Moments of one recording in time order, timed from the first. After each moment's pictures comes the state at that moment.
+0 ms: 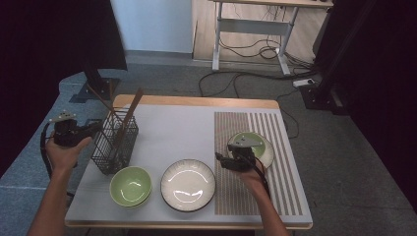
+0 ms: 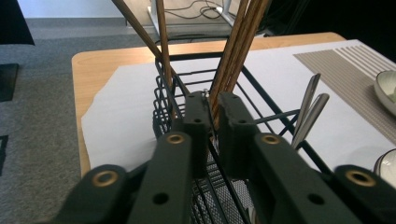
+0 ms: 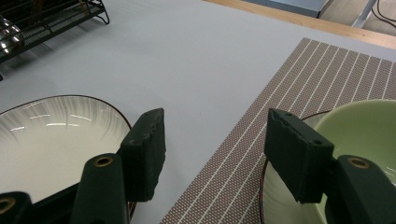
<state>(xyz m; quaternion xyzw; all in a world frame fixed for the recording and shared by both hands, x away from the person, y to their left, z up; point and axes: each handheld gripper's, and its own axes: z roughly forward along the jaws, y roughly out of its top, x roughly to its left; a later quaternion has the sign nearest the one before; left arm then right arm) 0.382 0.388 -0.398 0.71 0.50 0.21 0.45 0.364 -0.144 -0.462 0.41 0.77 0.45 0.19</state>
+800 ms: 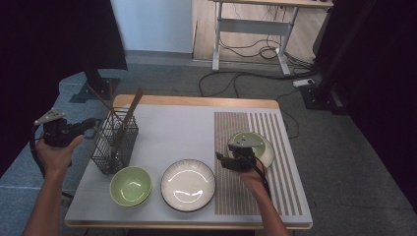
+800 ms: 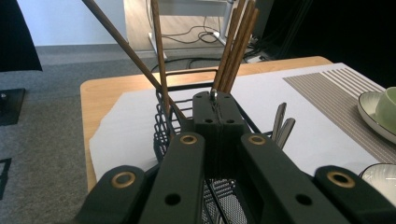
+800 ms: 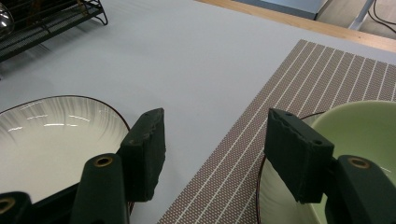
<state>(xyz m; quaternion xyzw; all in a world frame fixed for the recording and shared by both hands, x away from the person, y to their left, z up) 0.364 0.395 -0.375 0.69 0.48 0.24 0.49 0.363 -0.145 -0.461 0.41 0.77 0.45 0.19</state>
